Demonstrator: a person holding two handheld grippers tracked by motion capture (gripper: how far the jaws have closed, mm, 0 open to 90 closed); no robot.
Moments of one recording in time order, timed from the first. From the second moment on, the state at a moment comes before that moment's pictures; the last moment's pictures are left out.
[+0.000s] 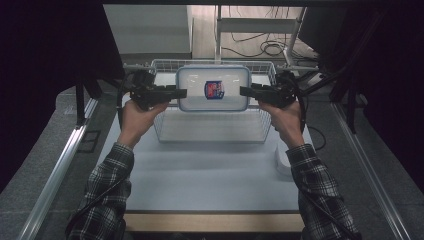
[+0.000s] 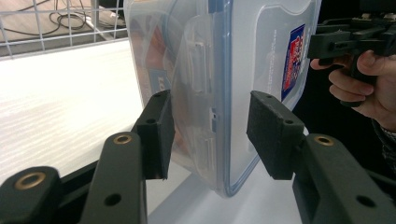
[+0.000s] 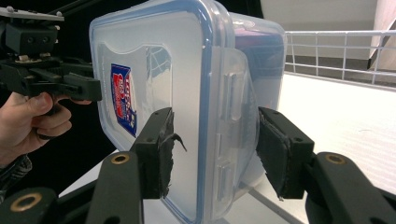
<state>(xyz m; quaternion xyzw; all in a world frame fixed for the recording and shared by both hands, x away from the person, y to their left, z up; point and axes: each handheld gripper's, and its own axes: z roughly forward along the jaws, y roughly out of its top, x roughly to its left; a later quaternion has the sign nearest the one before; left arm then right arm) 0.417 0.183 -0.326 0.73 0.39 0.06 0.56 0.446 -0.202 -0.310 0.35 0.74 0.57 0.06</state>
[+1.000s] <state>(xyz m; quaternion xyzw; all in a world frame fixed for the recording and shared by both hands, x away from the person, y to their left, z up) 0.428 0.177 -0.318 0.71 0.41 0.10 0.56 0.460 -0.200 -0.310 0.37 0.73 0.57 0.07</state>
